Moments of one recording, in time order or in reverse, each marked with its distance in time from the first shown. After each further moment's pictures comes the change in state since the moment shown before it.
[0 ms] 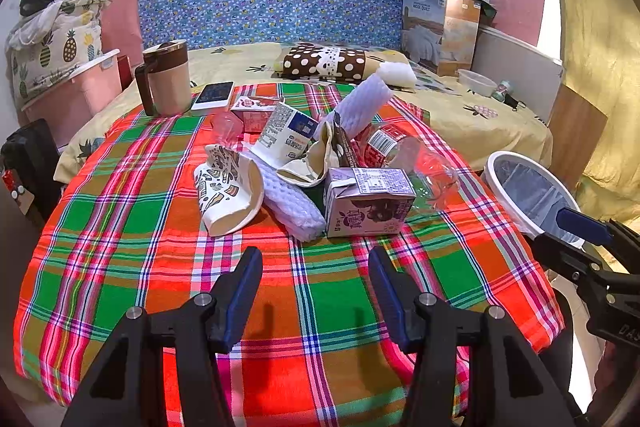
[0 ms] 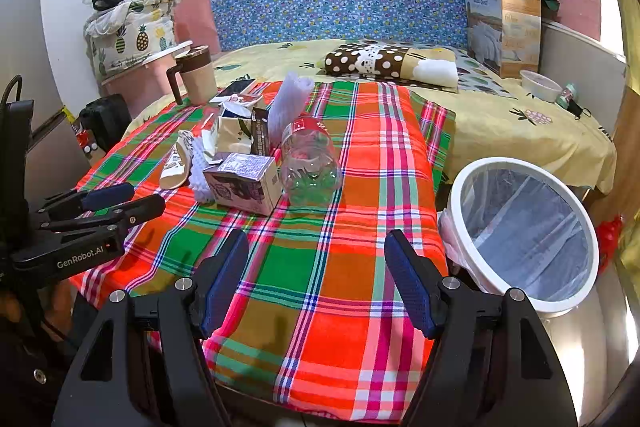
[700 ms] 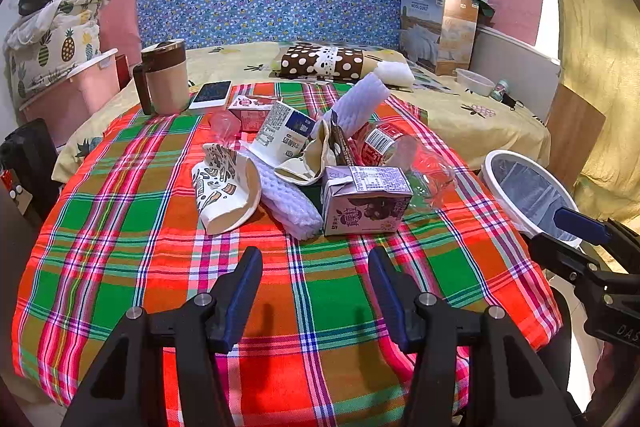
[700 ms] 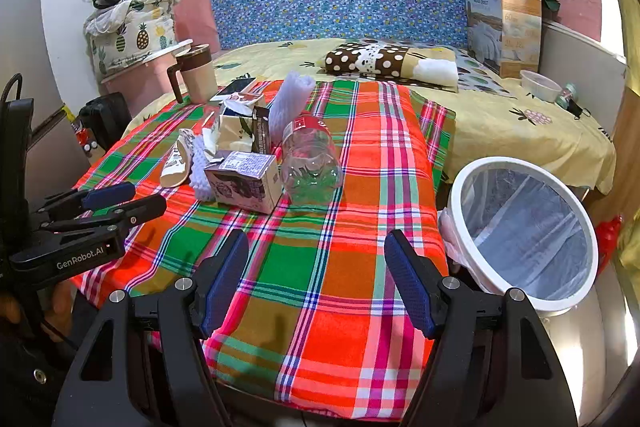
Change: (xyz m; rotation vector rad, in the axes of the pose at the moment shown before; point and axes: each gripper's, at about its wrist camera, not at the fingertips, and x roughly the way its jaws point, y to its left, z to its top) left arm 0.001 -0.004 -0.003 0.002 0.000 -0.003; right arm 0.000 0.001 0.000 0.000 0.002 -0.002
